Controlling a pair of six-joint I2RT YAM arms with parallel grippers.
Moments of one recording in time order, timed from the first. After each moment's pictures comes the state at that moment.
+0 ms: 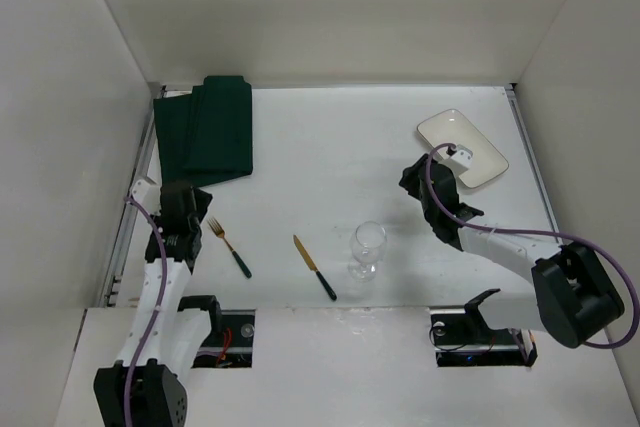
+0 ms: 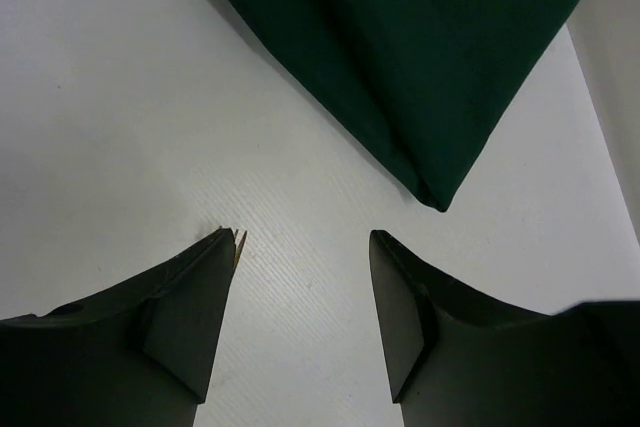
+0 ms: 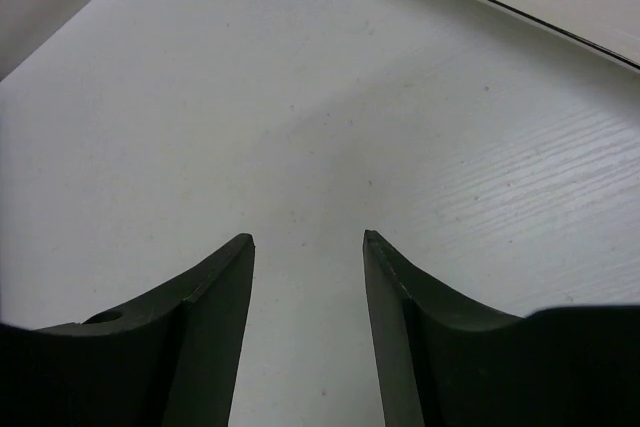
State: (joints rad) left arm 0.03 0.76 0.51 -0.36 -0.37 -0.94; right arm 0.49 1.28 0.56 0.28 0.51 0.76
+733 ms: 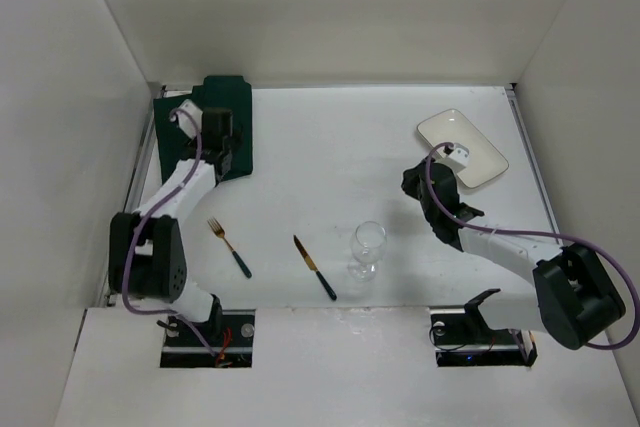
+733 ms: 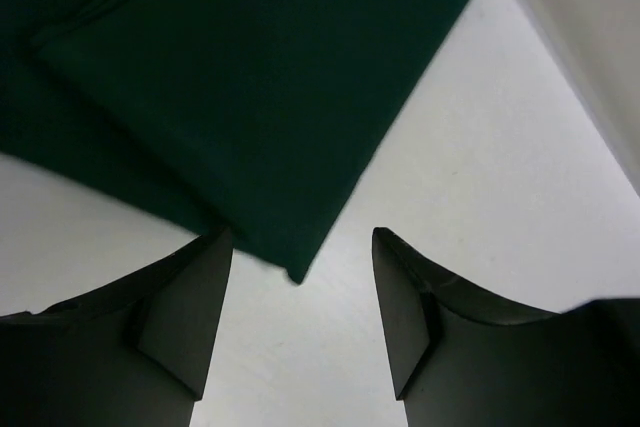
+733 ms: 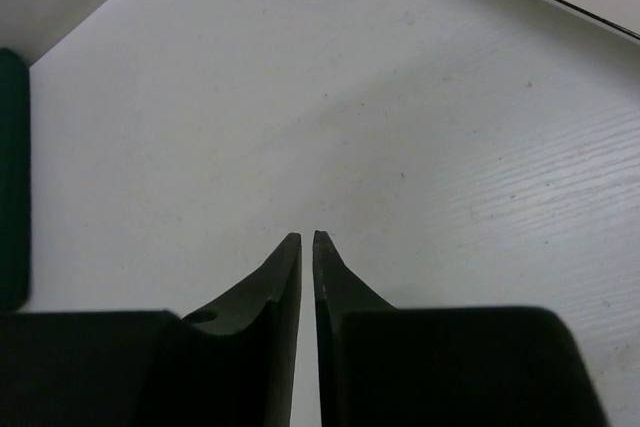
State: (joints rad) left arm -0.13 1.45 0.97 -0.20 -0.41 -0.88; right arm 0.49 1.27 0.56 0.30 0.46 0.75
